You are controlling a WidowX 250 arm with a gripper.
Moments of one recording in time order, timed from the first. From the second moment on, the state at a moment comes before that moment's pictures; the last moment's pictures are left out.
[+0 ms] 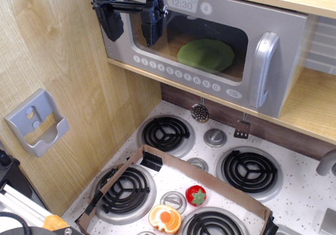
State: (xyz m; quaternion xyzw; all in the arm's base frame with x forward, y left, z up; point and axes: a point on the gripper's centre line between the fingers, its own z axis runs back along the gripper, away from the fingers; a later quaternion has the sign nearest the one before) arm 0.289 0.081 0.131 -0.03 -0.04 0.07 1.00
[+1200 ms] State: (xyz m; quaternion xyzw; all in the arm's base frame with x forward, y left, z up) arm 0.289 -0.055 0.103 -0.02 -0.10 0.06 0.99
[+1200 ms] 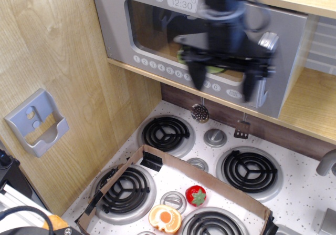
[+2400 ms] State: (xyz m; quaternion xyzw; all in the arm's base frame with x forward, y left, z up) arm 0.335 -0.071 0.107 -0.01 -0.13 0.01 0.99
